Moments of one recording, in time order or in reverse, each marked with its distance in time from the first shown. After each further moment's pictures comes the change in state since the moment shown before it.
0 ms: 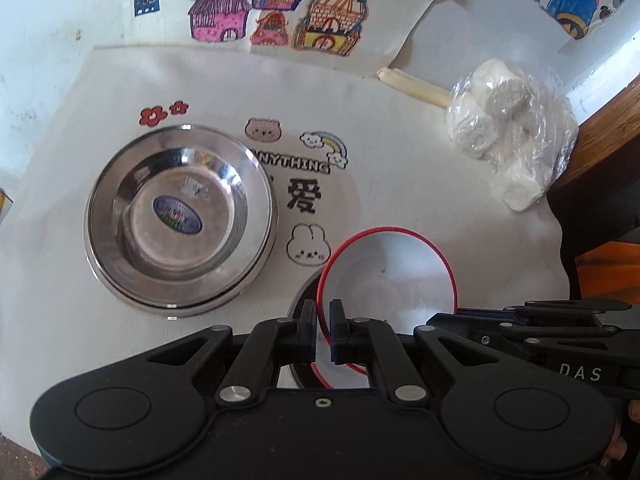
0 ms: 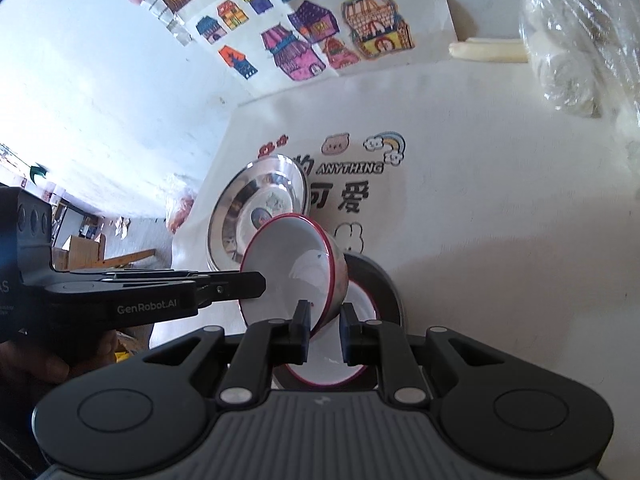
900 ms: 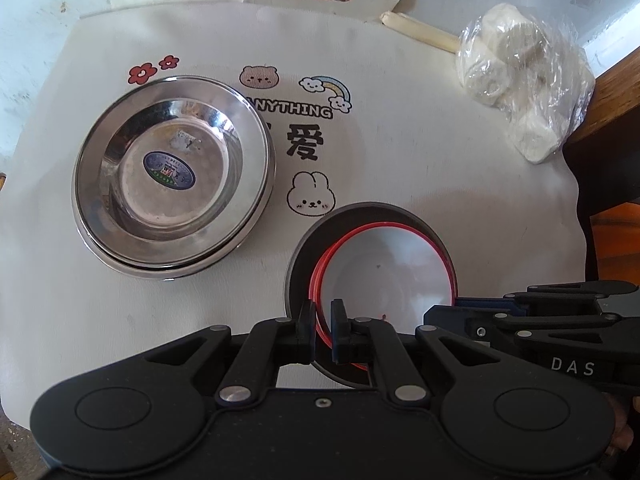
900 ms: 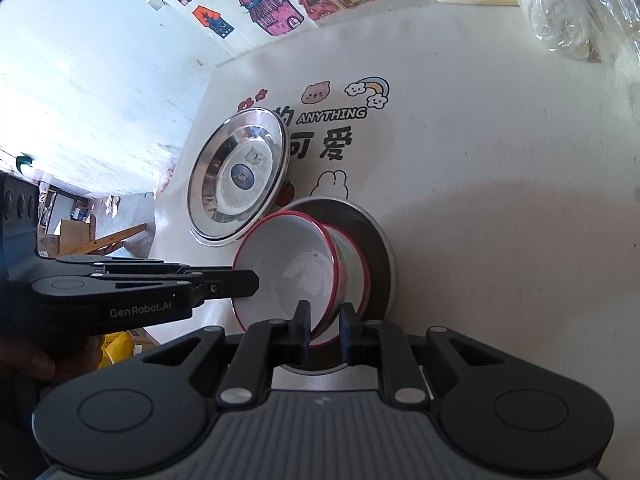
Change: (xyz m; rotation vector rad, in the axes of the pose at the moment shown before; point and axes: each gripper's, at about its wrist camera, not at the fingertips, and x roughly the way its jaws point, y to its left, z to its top) left arm 0.021 -0.008 -0.007 0.030 0.142 0.035; right arm 0.019 -0.009 -0.010 0.049 0.118 -0.022
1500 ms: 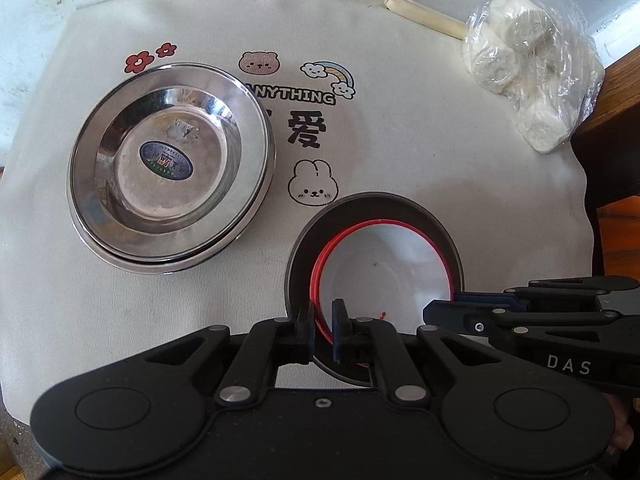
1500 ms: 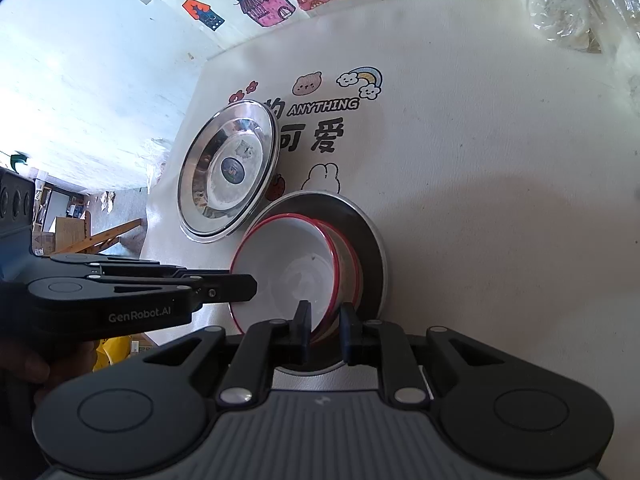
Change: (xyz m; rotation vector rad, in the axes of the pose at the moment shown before) left arm 0.008 -0.002 0.003 -0.003 0.039 0.015; right arm 0.006 -0.003 0.003 0.009 0.026 -0.012
